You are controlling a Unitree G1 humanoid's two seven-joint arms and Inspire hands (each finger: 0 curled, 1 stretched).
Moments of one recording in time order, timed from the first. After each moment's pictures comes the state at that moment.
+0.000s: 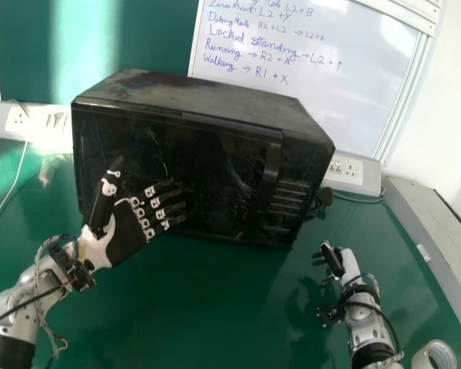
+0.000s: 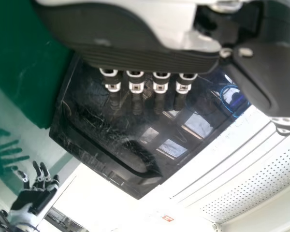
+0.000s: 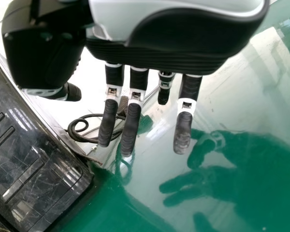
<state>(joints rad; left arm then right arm) -0.60 0.20 0.30 0.18 -0.65 0.49 -0.52 -1.08 -0.52 0.02 1.34 -0.32 -0.12 -0.01</state>
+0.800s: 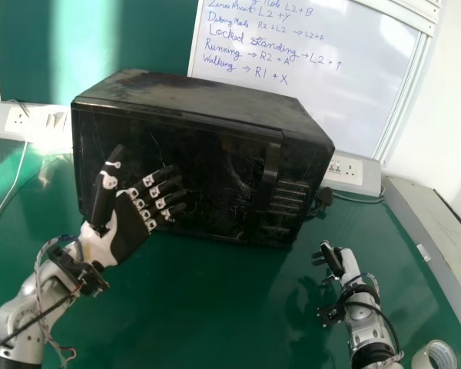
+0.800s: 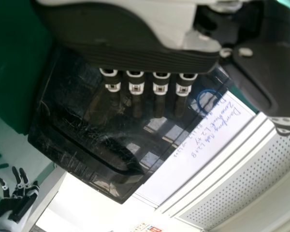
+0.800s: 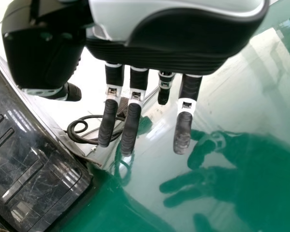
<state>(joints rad) -0.52 0.12 0.25 -0.08 -0.63 0.46 -0.30 -1.08 -0.52 0.02 1.34 -0.32 -0.12 -0.01</state>
